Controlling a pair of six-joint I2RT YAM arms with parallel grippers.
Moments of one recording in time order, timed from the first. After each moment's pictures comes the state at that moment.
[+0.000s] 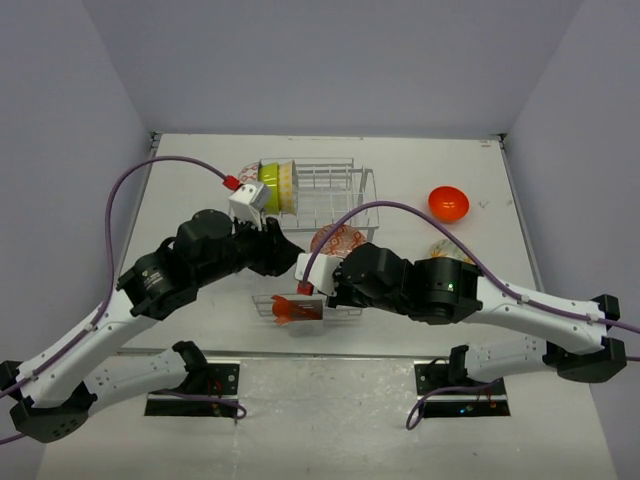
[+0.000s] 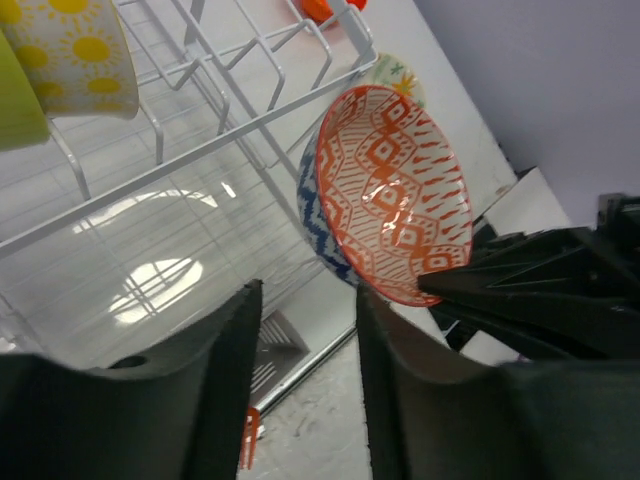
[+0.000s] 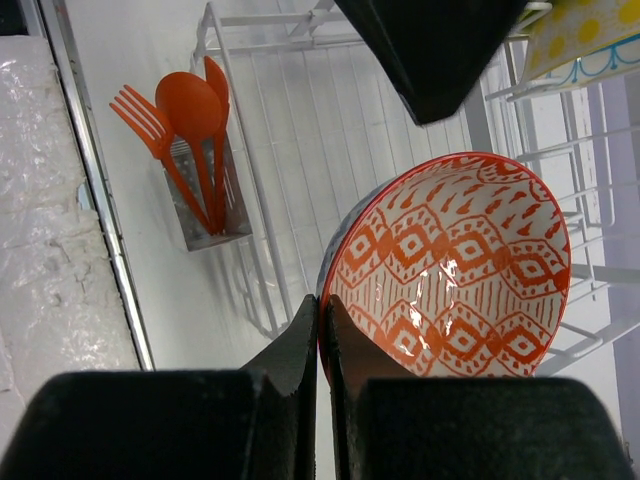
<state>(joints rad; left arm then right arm) -0.87 0.90 1.13 -0.63 -0.01 -0.52 1.33 1.20 1.38 -0.86 0.30 -0.33</state>
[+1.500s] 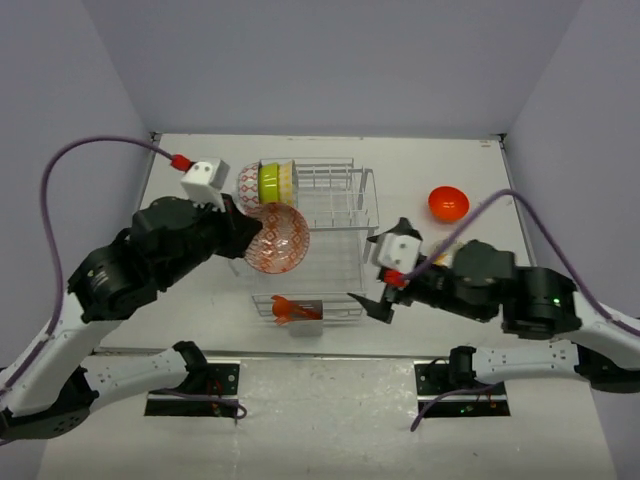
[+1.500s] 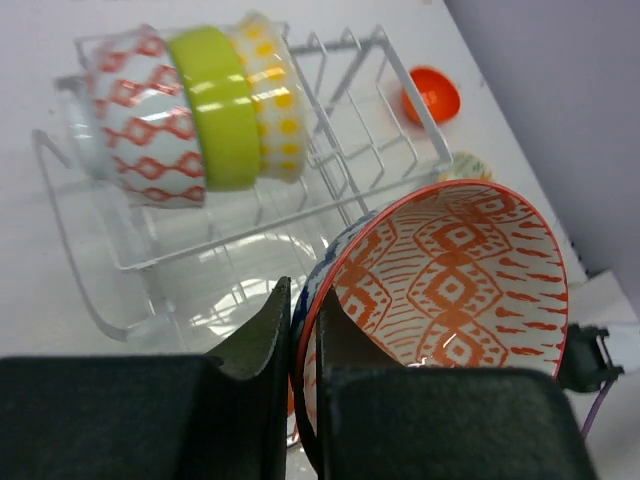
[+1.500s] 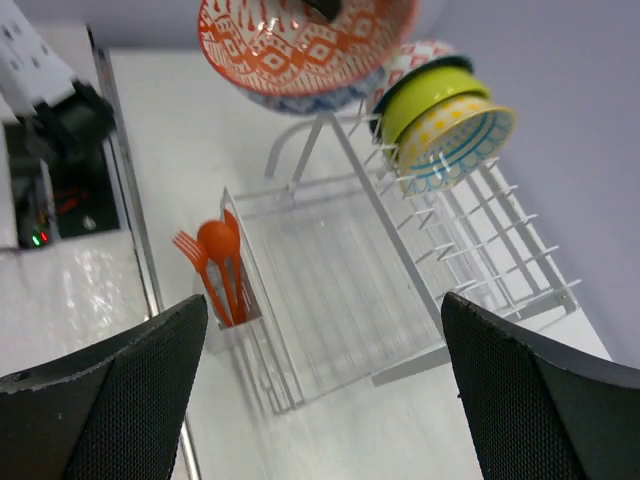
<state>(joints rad) -0.88 0.95 1.45 -0.90 -0.27 -0.49 1.38 0.98 1.42 -0.78 0.29 -0.28</state>
